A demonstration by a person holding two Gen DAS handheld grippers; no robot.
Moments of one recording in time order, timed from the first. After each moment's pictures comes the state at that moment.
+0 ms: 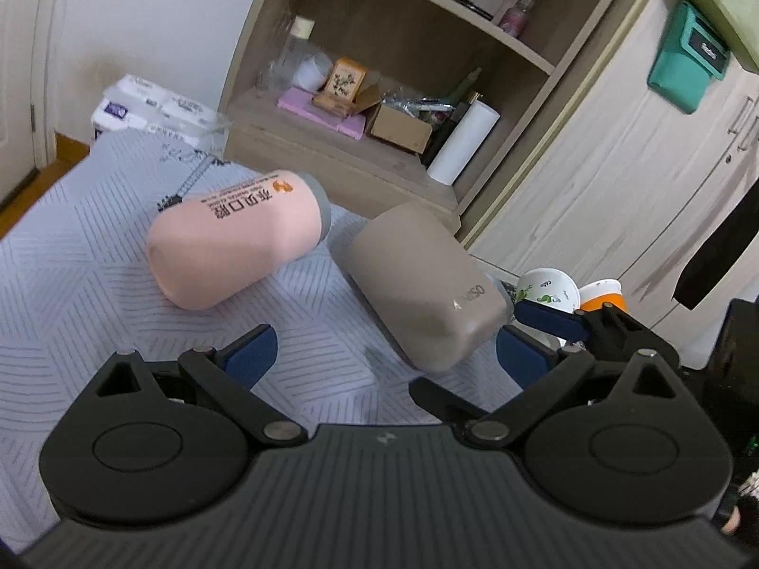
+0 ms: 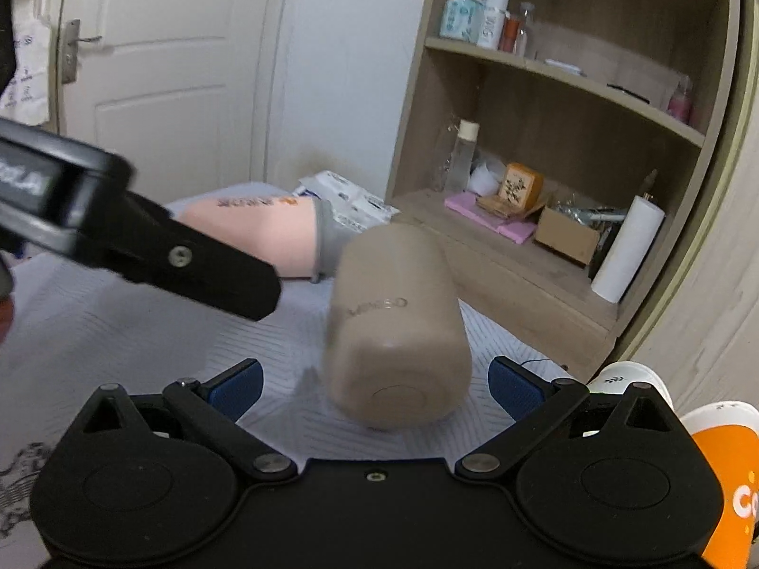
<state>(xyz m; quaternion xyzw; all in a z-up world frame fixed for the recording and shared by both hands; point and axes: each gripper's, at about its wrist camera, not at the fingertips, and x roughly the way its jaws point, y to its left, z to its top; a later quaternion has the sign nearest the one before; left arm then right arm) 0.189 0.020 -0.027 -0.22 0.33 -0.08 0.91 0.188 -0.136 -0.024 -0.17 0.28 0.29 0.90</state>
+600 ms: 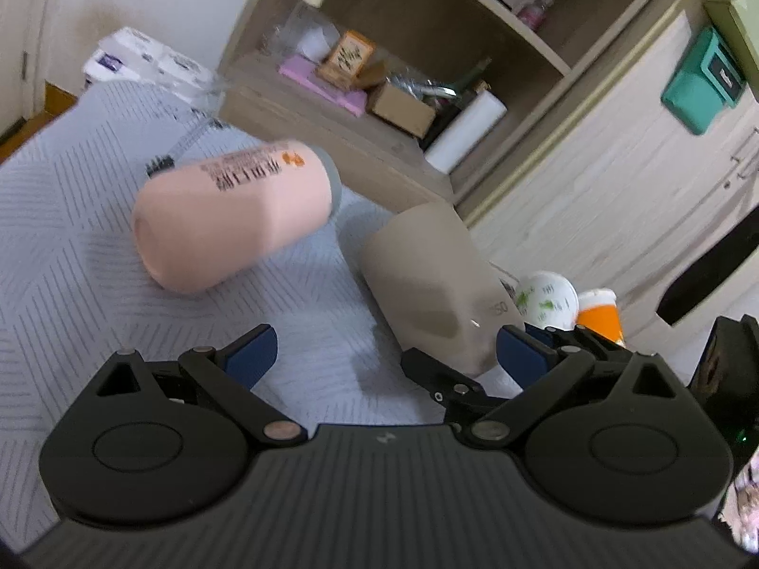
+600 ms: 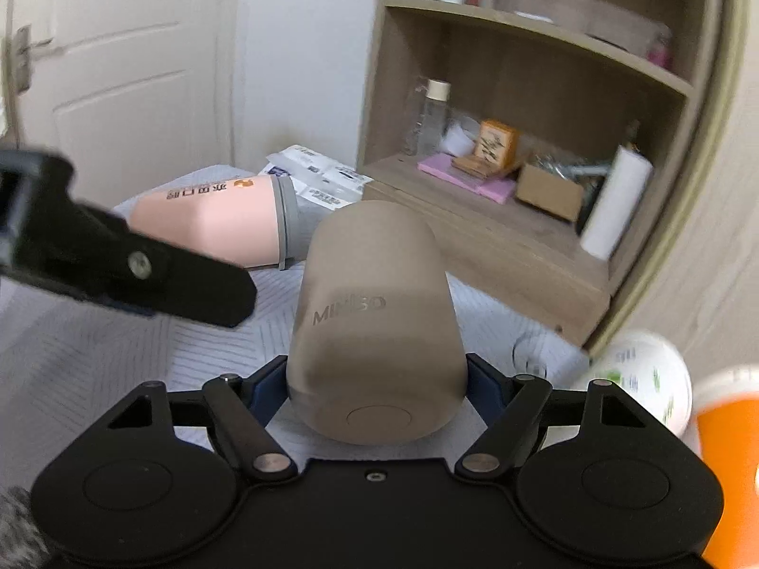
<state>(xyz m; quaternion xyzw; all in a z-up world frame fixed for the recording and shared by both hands) 0.205 0.036 -0.044 -0.27 0.36 -0.11 0.89 0.196 -0.130 -0.027 -0.12 0.33 0.24 0.90</state>
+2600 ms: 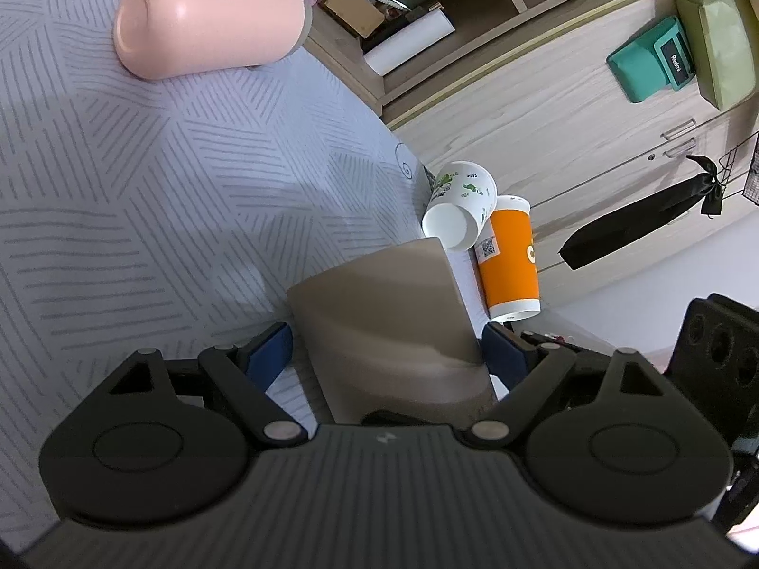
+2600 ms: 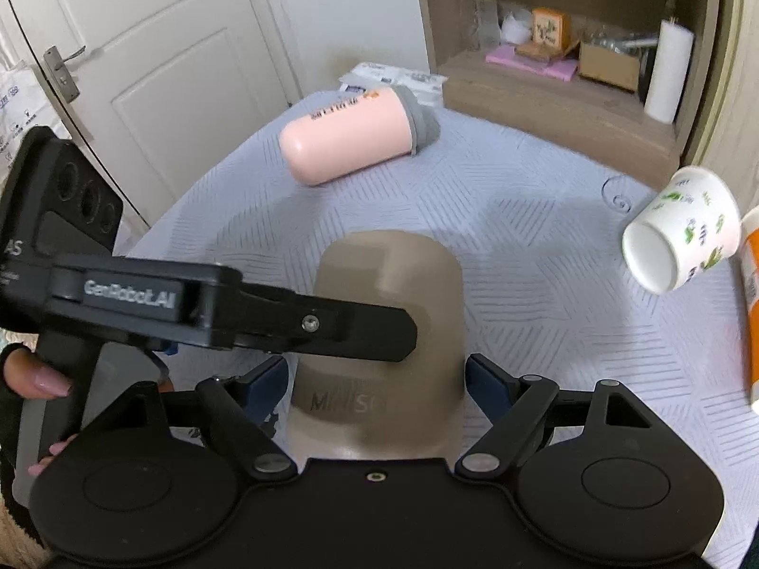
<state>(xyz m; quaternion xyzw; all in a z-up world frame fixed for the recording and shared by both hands) 0.161 0.036 -0.086 -0.37 0.42 -0.22 0.80 0.148 -0.138 -0.011 -0.05 0.48 0.31 0.82</state>
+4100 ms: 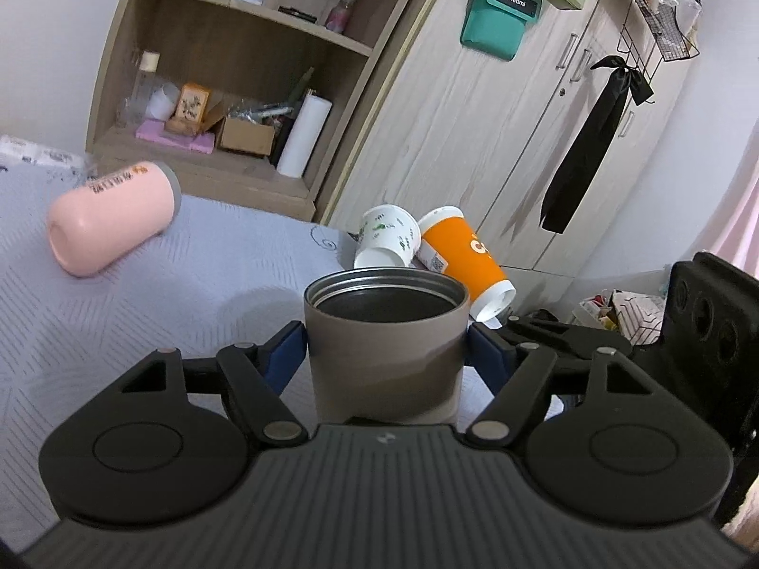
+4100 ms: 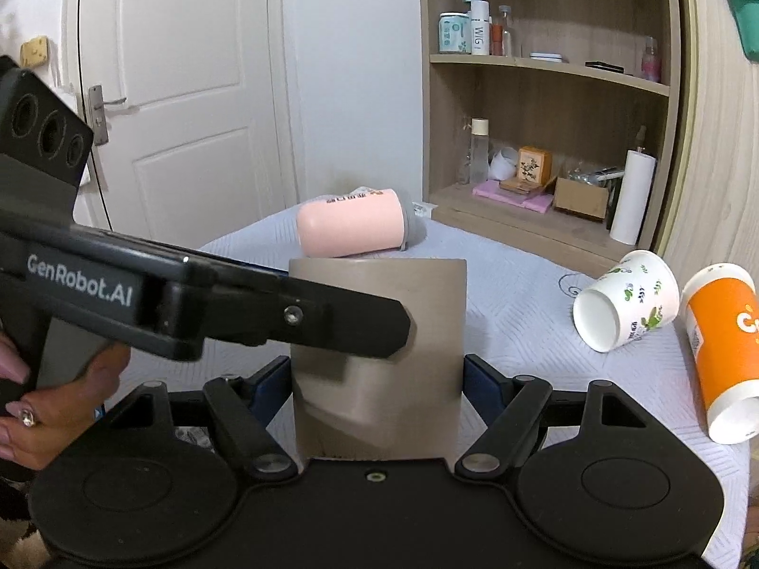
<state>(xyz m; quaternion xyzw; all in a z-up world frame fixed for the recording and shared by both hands) 0.105 -0.010 -0.027 -0.15 0.26 -0.26 0.92 0.078 -0.173 -0.013 -0.06 0.28 0.32 0.90</state>
